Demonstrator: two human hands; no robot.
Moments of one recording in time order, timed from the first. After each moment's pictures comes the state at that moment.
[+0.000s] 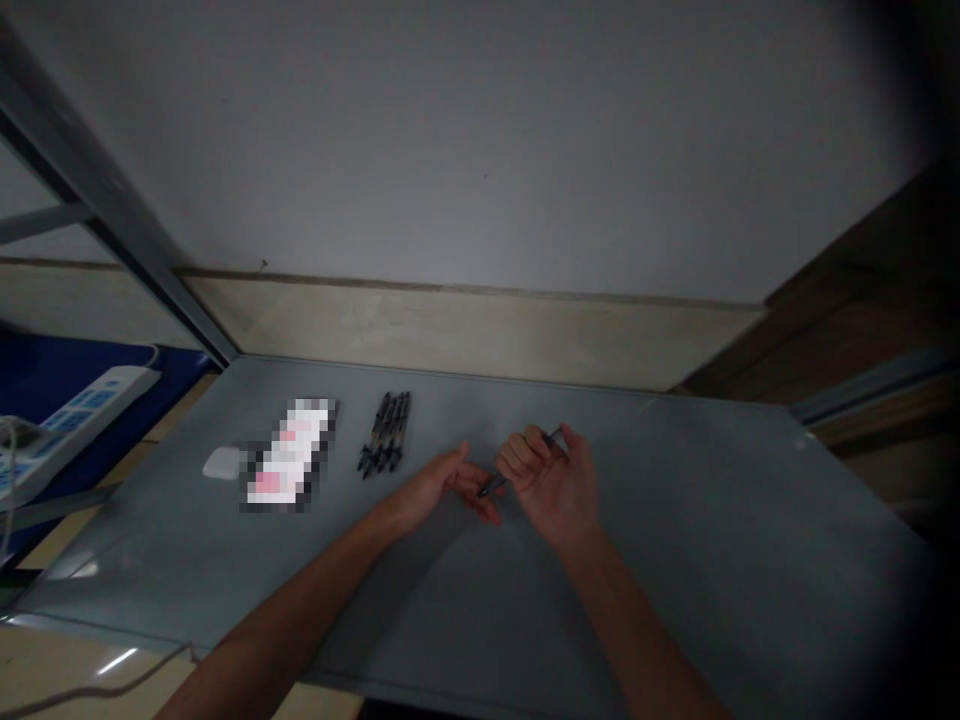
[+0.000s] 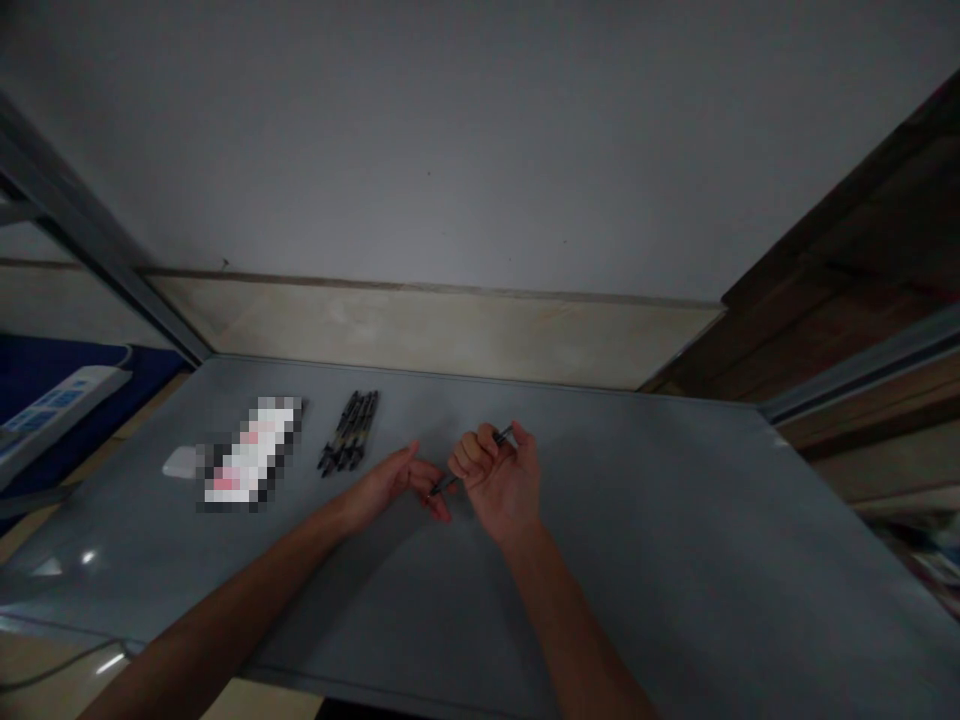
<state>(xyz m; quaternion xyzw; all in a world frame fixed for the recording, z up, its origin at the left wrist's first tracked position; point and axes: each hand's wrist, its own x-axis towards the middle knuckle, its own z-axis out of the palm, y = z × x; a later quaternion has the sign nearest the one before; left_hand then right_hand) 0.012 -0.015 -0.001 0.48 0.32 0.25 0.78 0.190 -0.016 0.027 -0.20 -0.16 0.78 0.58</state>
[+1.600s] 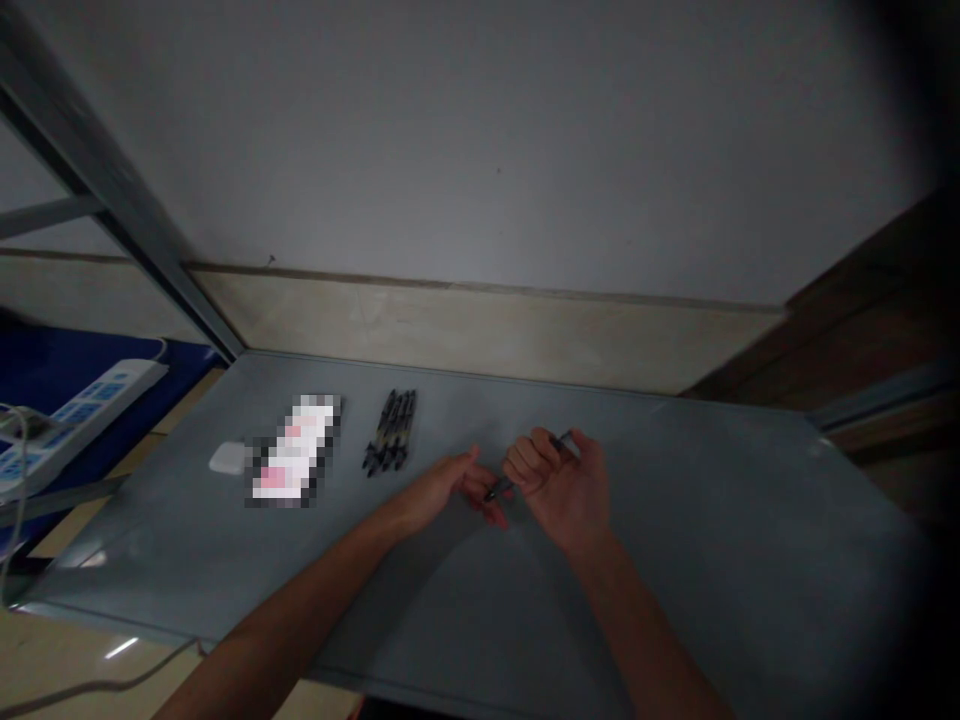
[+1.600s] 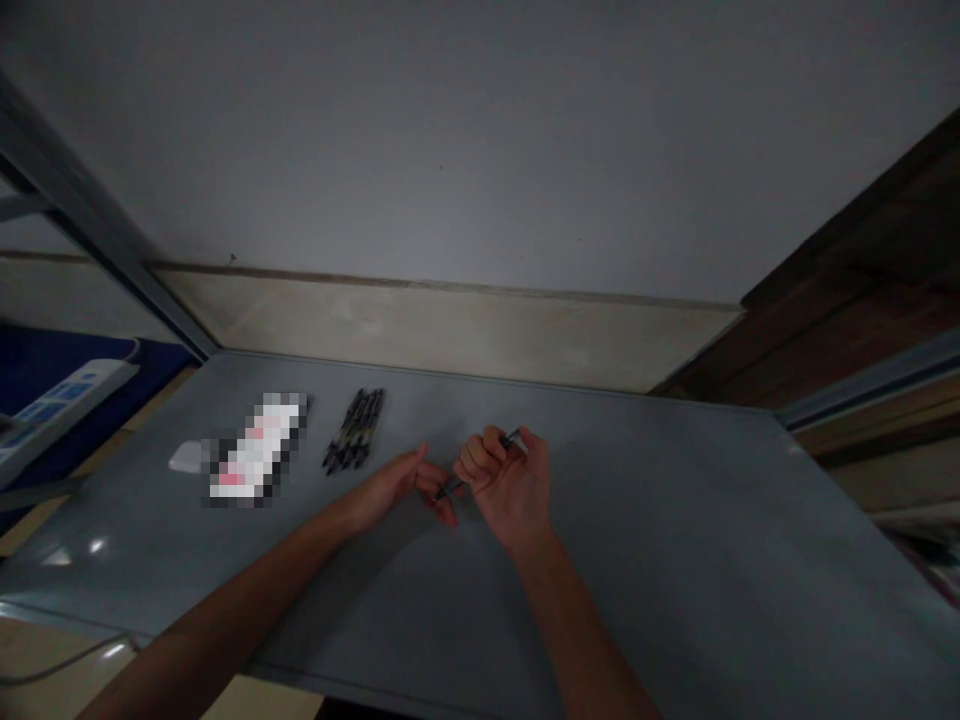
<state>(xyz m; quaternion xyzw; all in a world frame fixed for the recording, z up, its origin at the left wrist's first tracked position) 0.013 -0.015 -0.006 0.49 0.30 0.27 0.77 0.192 -0.015 0.027 -0.20 -0.18 0.78 0.56</state>
